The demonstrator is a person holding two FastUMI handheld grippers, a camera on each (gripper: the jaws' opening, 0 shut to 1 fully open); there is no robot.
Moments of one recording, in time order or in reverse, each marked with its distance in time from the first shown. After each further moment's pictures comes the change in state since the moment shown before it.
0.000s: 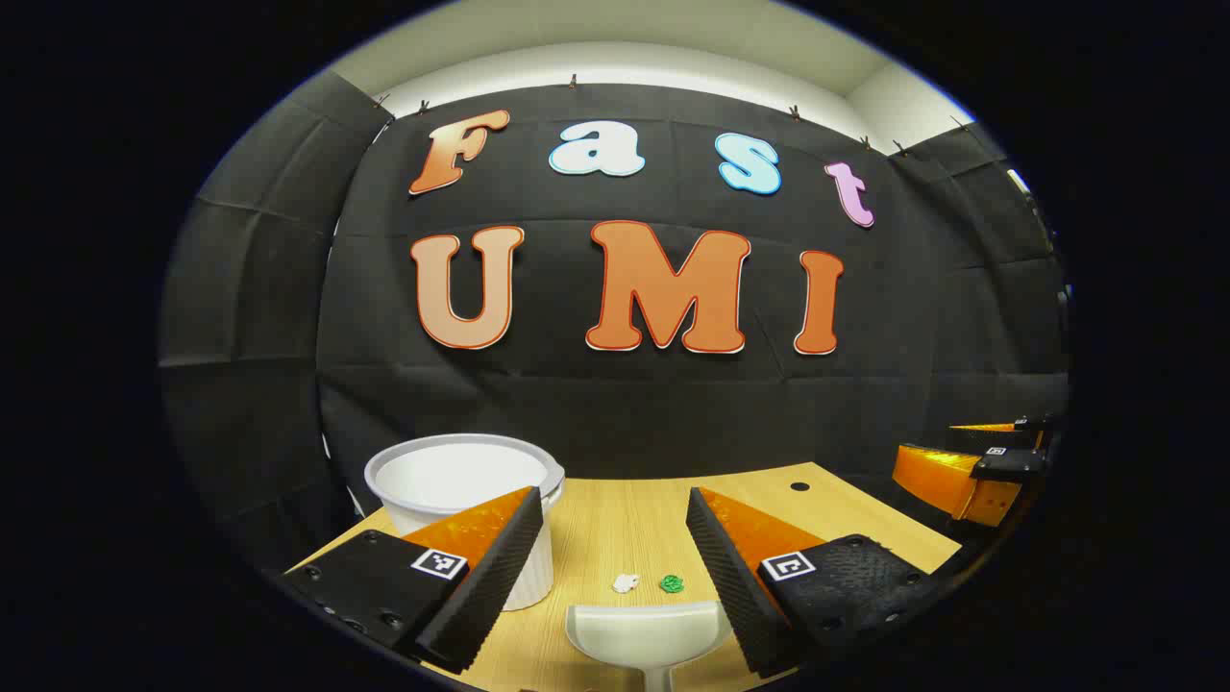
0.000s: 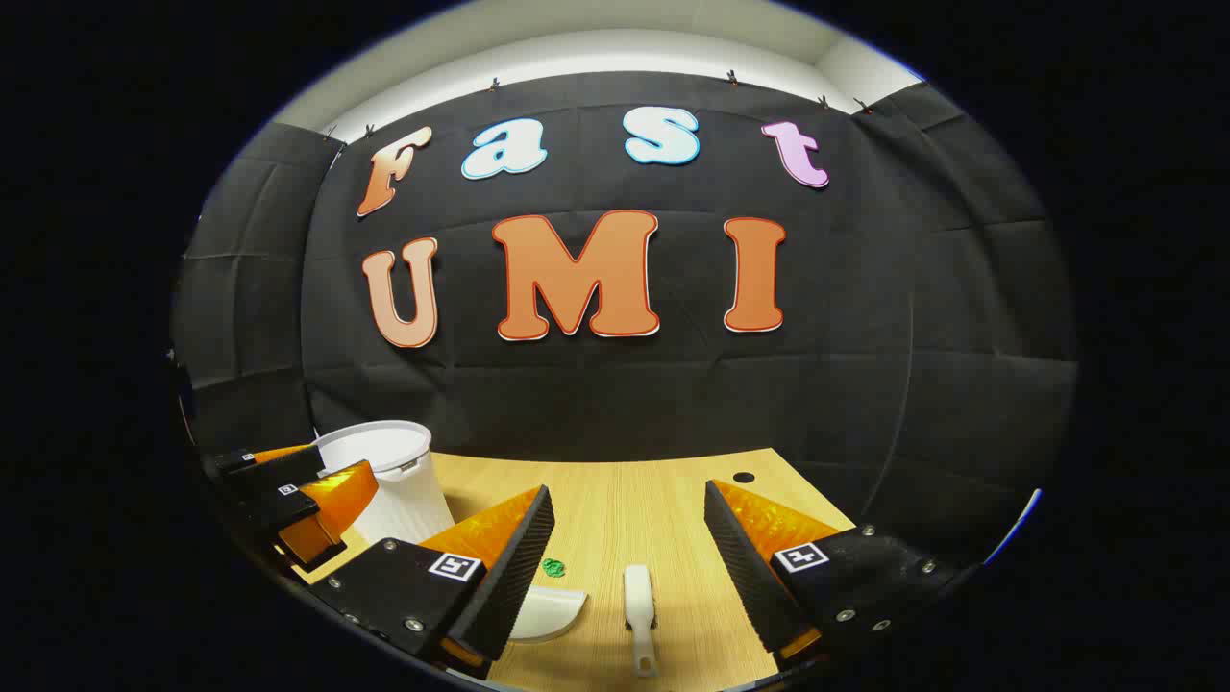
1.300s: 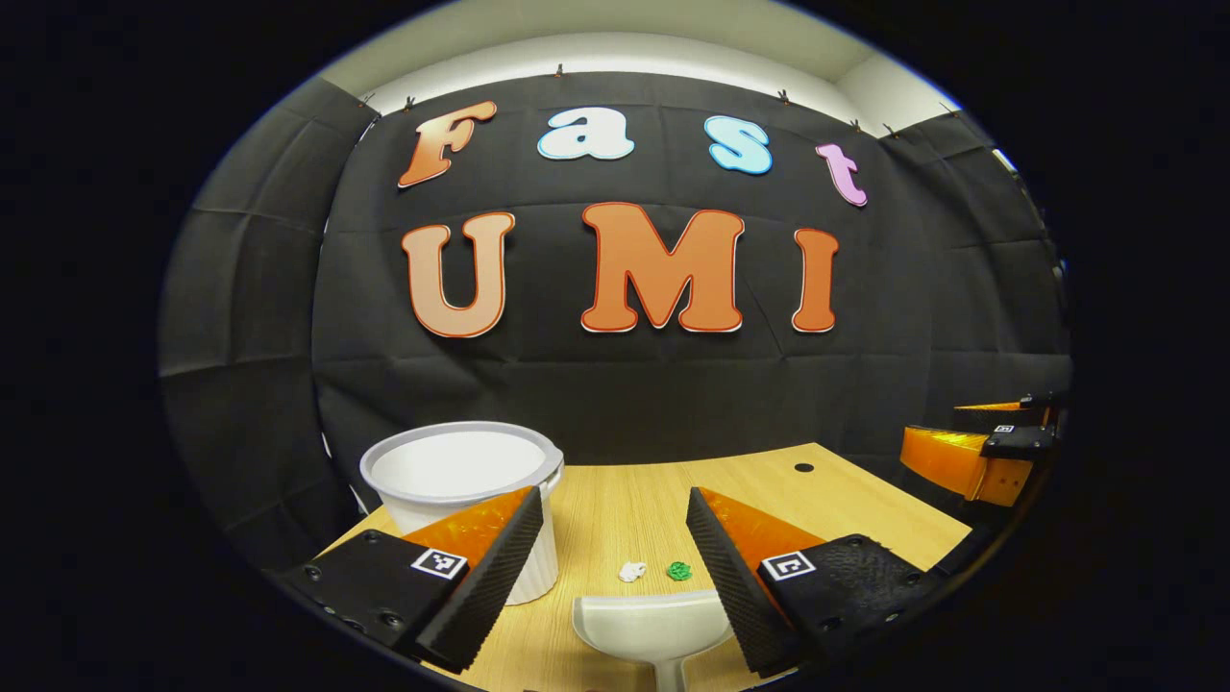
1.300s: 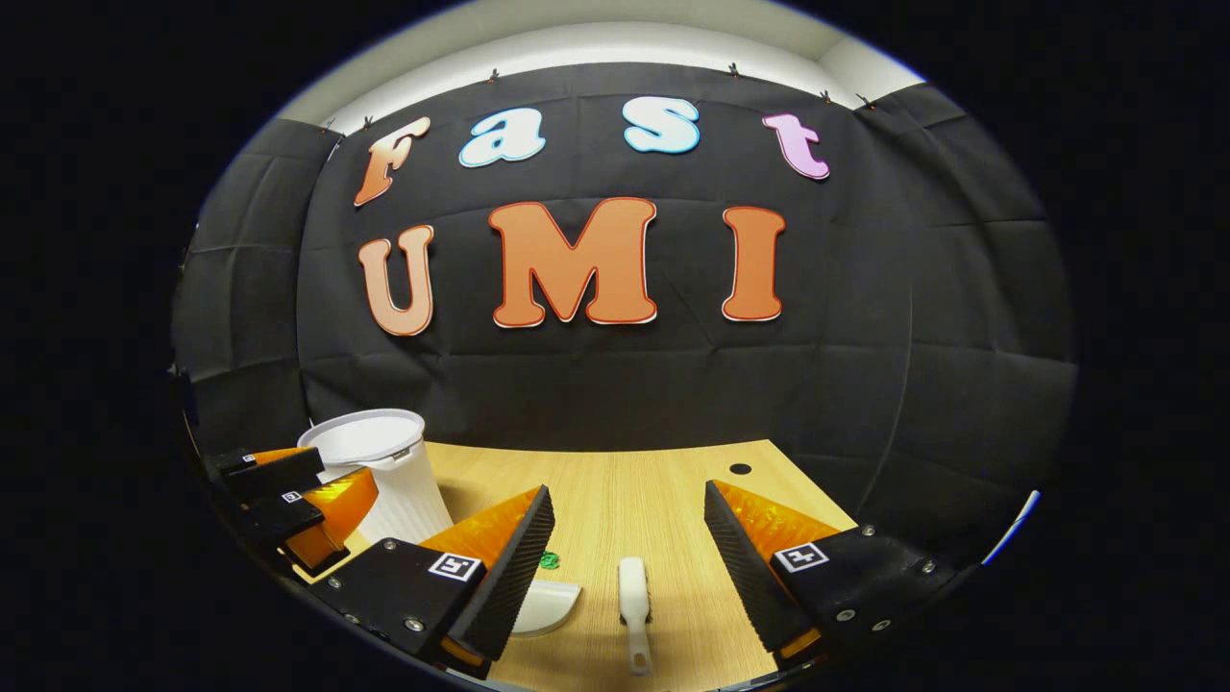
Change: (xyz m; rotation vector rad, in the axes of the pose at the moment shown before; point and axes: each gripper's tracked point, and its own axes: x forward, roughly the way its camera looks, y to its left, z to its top) left arm 0.005 -0.005 -0.020 0.038 0.047 -0.019; right arm 0.005 -0.003 -0.011 -0.010 0.038 -0.007
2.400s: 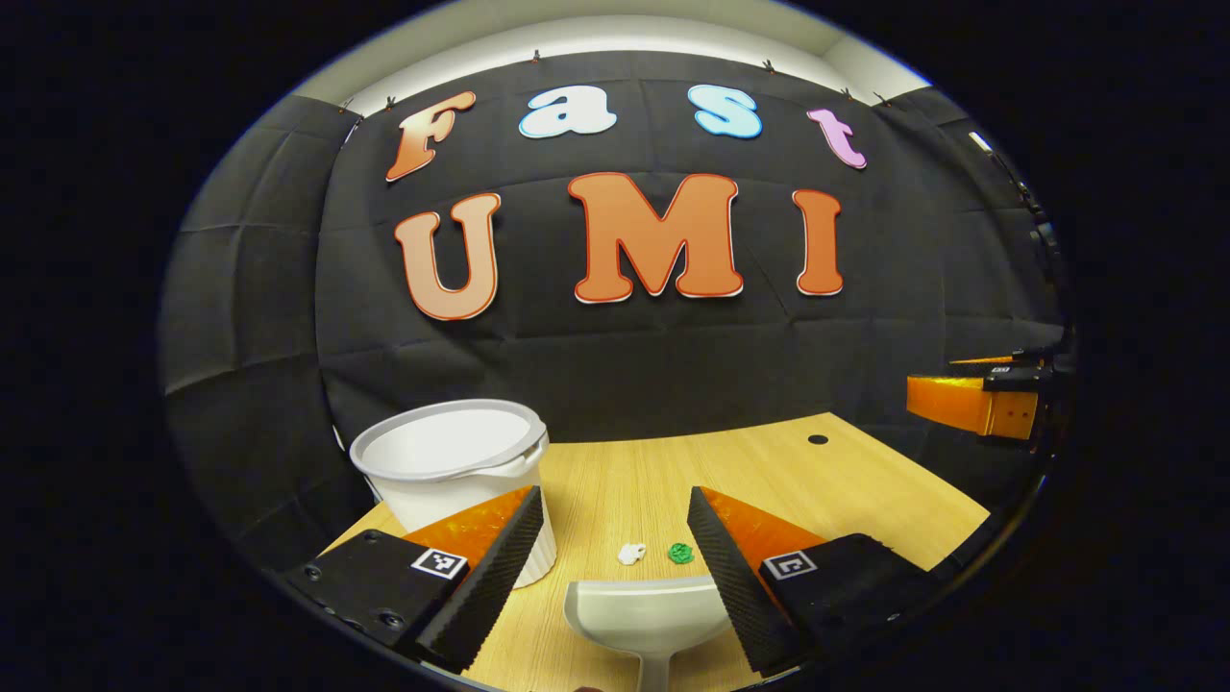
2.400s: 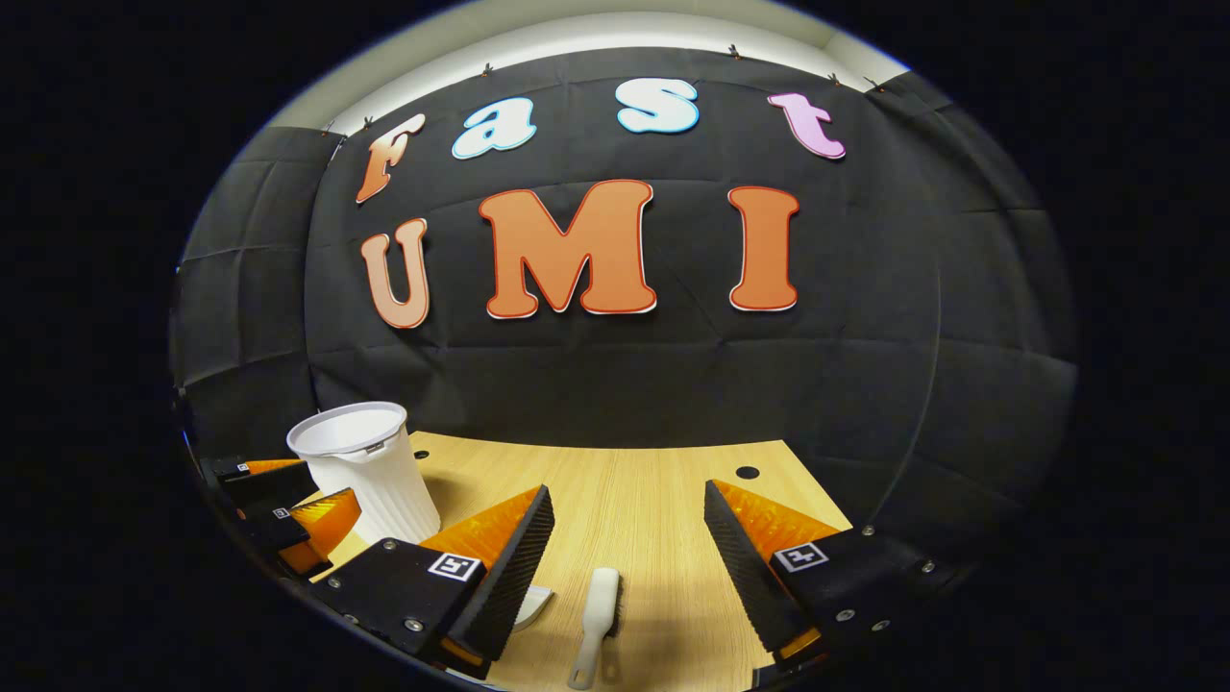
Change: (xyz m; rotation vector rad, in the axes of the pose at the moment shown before) left arm 0.009 -0.033 -0.033 0.064 0.112 0.058; right arm 0.053 -0.048 -0.004 -0.015 0.037 0.116
